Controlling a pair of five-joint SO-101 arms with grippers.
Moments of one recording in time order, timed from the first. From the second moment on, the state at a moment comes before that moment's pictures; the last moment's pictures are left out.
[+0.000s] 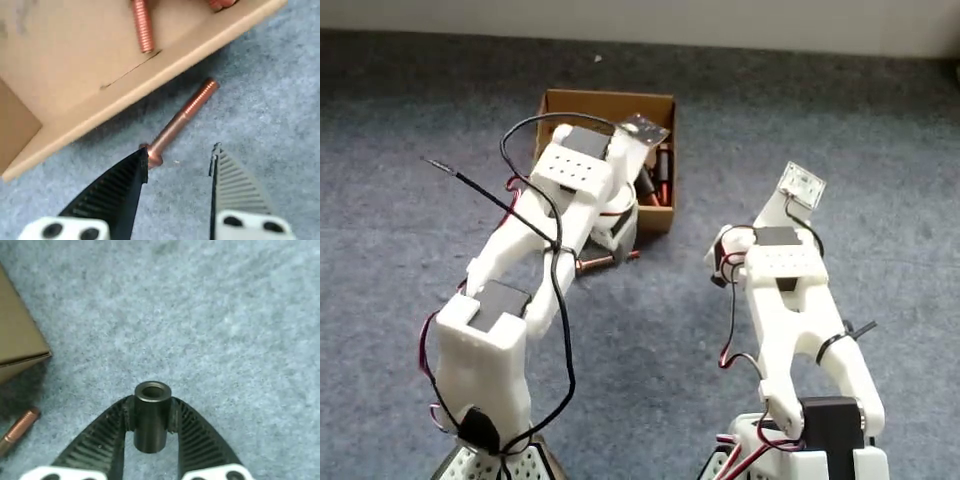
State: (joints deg) left arm 15.1 26.7 -14.5 87.9 -7.8; right arm -8.2 -13.2 40.5 52.1 -31.3
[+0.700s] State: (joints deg) left arm 20.2 37.8 -17.7 85.8 -7.5; right arm -6.4 -13.2 40.5 52.1 -31.3
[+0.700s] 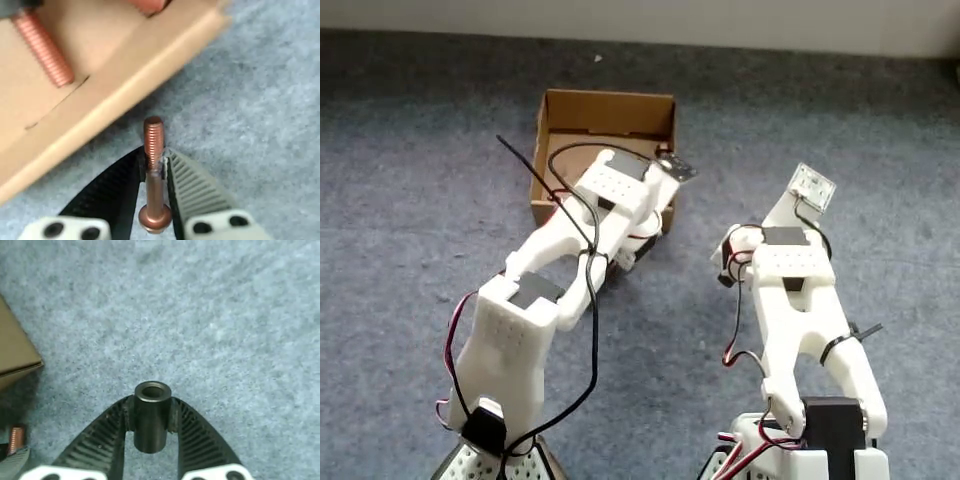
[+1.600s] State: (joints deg) left arm -1.8 3.7 7.7 86.1 37.7; right arm -6.4 -13.2 40.5 52.1 -31.3
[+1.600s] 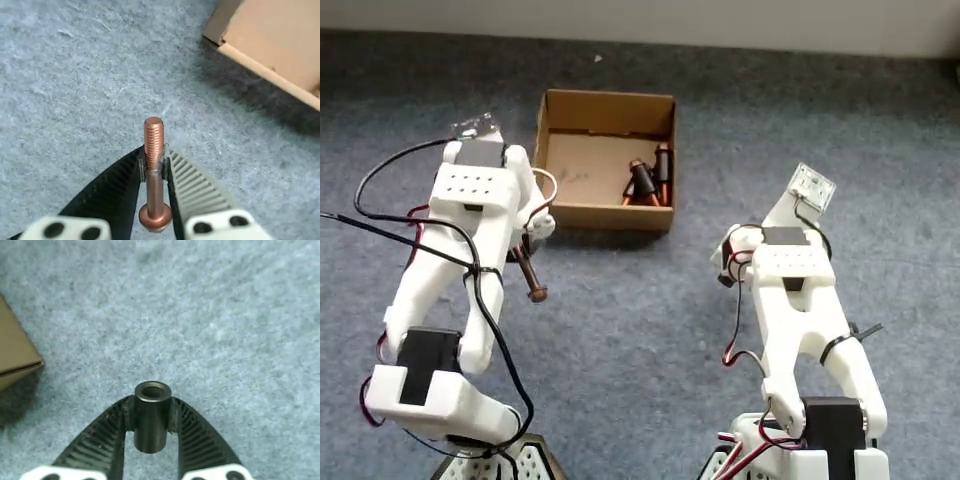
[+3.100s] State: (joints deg) left arm -9.8 3.4 0.0 85.9 -36.8; right arm -6.4 -13.2 40.5 52.1 -31.3
